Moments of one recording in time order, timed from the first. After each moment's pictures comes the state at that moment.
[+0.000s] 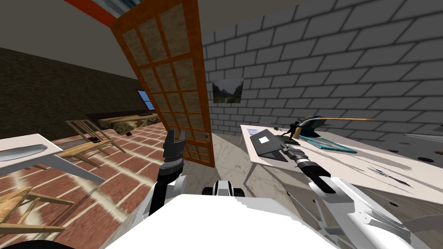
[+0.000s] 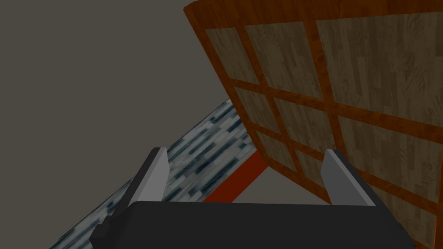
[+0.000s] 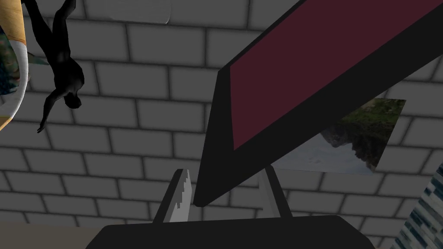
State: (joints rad) left arm 0.47 0.00 0.03 -2.33 -0.12 -0.64 0.00; right arm 0.28 -0.69 -0.39 -1.49 0.53 -0.24 0.43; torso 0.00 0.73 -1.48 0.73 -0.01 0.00
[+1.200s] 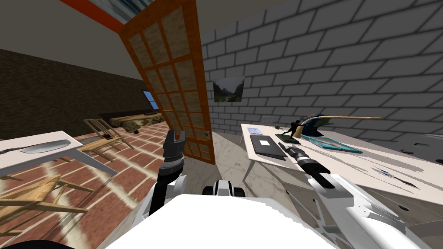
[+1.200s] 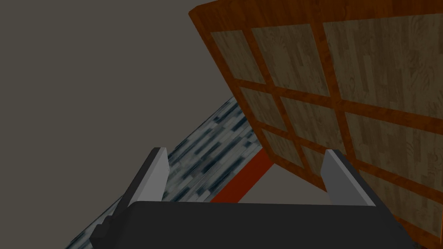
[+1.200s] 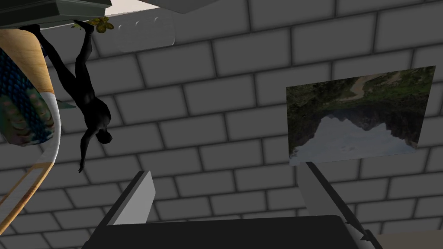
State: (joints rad) left arm 0.47 0.00 0.03 -2.33 -0.12 -0.64 0.00; right arm 0.24 -0.75 -0.36 -1.43 0.42 -0.20 0.28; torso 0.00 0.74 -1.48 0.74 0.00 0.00
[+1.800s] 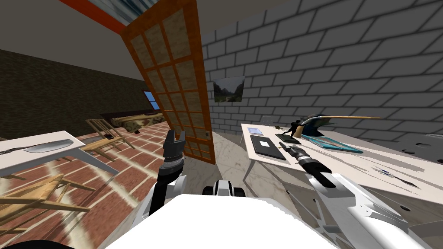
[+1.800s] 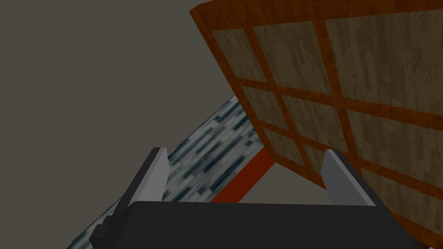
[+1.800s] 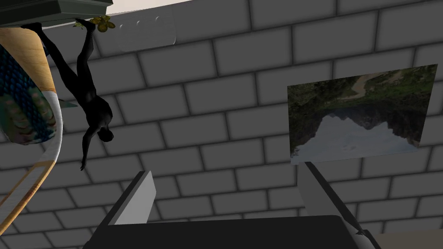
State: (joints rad) left arm 0.47 0.00 0.03 -2.33 -0.12 -0.64 0.00; right arm 0.24 -0.76 -0.36 -1.43 0.42 -0.19 0.27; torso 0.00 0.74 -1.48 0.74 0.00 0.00
